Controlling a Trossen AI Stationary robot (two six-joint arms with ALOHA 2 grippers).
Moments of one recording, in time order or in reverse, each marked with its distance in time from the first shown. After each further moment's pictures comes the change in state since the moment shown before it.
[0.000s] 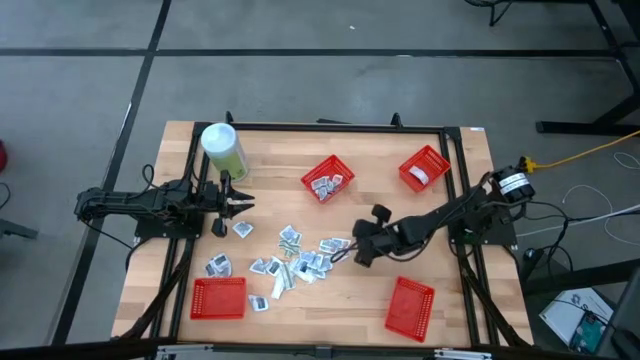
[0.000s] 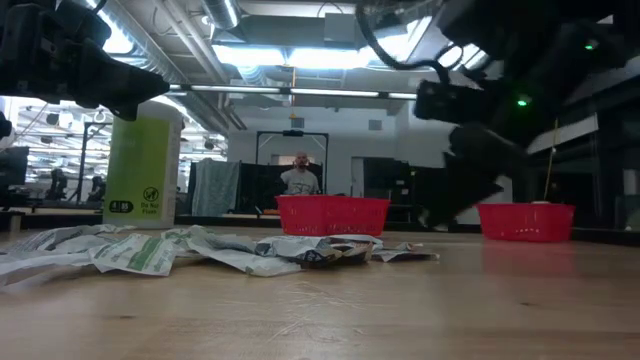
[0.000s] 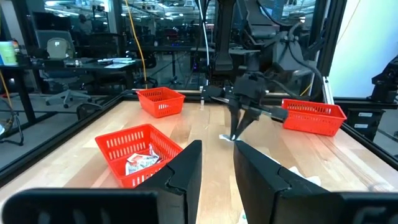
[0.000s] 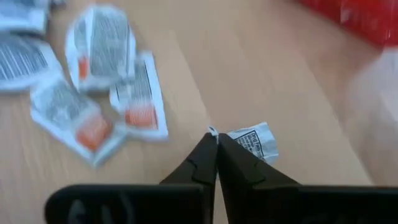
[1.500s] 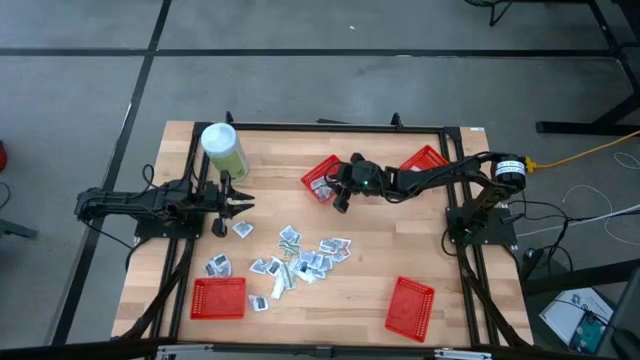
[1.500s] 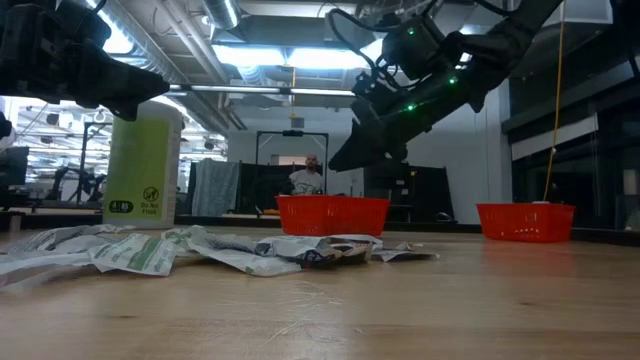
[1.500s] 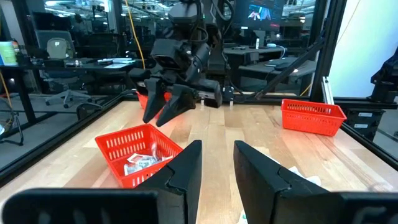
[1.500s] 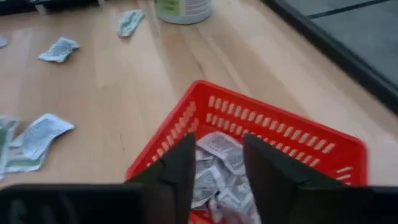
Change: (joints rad) left arm 0.000 0.000 0.000 0.000 0.000 0.000; right arm -0.491 -0.005 0.002 0.567 -0.327 -0.464
